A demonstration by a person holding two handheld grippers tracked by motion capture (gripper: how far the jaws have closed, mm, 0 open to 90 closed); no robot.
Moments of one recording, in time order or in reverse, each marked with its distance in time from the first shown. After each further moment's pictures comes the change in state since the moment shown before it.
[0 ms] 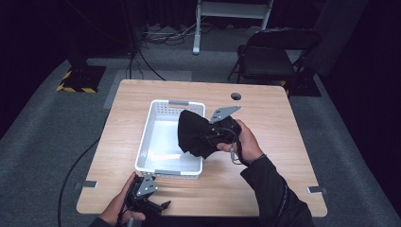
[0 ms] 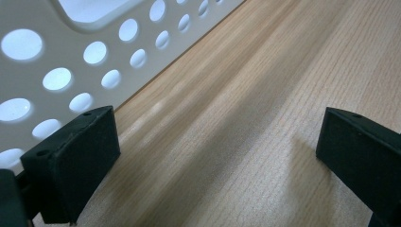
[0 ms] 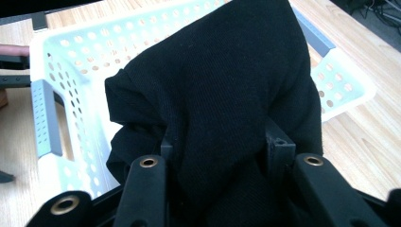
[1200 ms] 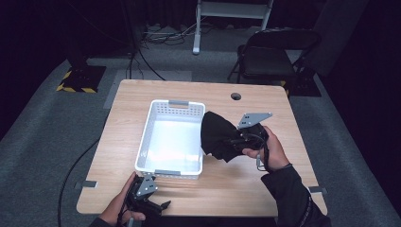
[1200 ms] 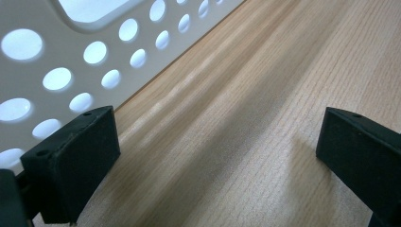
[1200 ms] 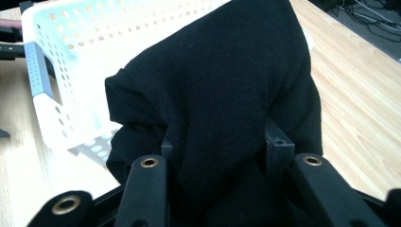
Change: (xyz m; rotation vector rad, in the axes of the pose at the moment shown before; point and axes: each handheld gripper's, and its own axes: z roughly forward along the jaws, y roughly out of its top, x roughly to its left) left arm 0.000 0.000 0.000 0.001 0.000 -0.001; right arm -0.017 -0.049 -0.052 -0.035 -0.054 0.029
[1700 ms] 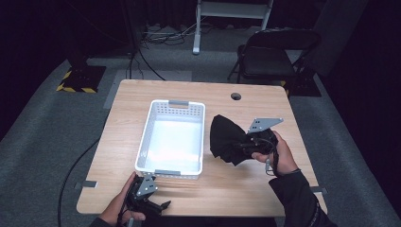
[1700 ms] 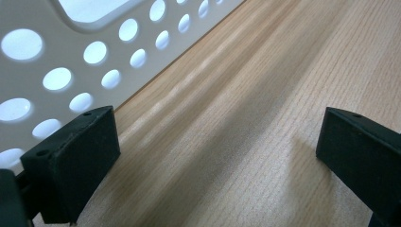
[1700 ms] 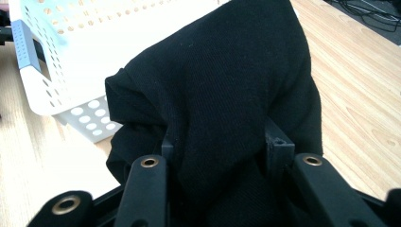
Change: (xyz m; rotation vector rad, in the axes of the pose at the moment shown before) left arm 0.000 0.000 0.000 0.000 0.000 0.000; right arm -0.010 -0.030 -0.012 -0.003 -0.012 0.032
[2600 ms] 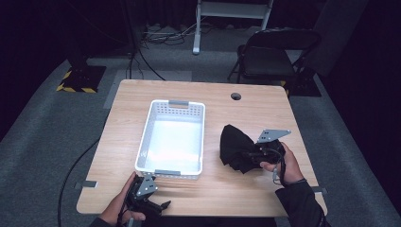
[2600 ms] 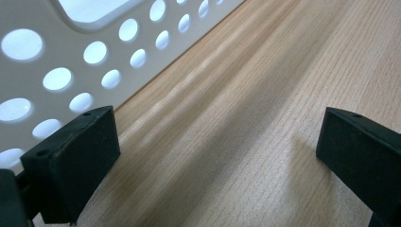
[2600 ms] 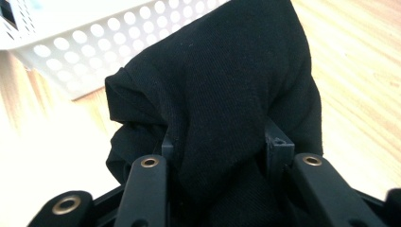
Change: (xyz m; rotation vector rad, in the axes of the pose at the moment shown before) left arm 0.000 0.000 0.000 0.000 0.000 0.000; right arm -0.011 -0.054 0.001 0.019 -0.014 0.053
